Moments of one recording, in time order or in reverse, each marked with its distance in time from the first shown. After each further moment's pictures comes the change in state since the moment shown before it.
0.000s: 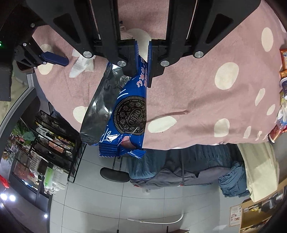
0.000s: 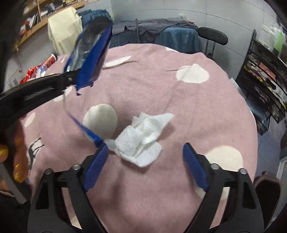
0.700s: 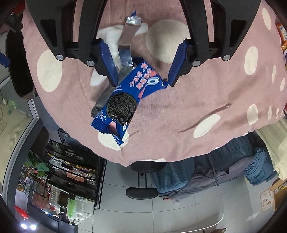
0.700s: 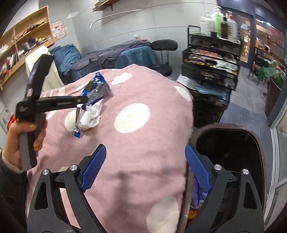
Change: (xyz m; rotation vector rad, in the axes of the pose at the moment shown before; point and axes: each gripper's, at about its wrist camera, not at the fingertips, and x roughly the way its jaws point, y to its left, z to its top) left arm 0.052 -0.068 0.001 0.218 0.123 -0.074; right arm -0.112 -0.080 -0.118 0.280 -0.232 -0.114
